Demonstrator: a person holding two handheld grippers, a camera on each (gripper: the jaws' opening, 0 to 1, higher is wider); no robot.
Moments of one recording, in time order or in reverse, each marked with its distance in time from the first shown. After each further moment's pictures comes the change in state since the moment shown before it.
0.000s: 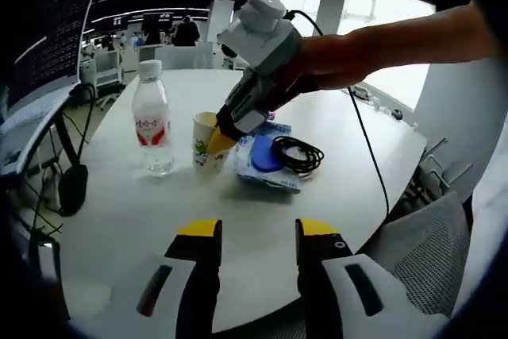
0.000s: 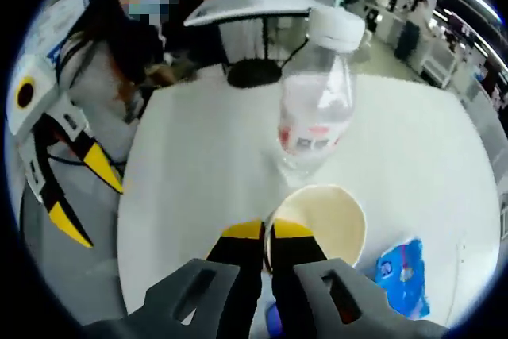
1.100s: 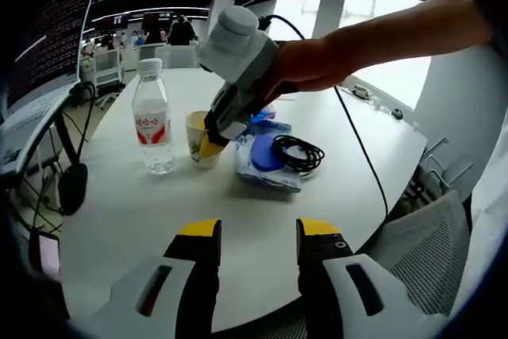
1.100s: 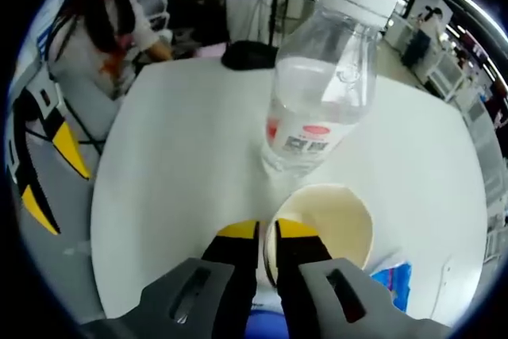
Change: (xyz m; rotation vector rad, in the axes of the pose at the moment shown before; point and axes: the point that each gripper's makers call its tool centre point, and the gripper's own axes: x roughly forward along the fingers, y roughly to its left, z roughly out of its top) left arm 0.000 0.001 -0.001 -0.009 0.004 -0.001; right arm 0.021 -0.016 -0.005 -0.102 0.071 -0.028
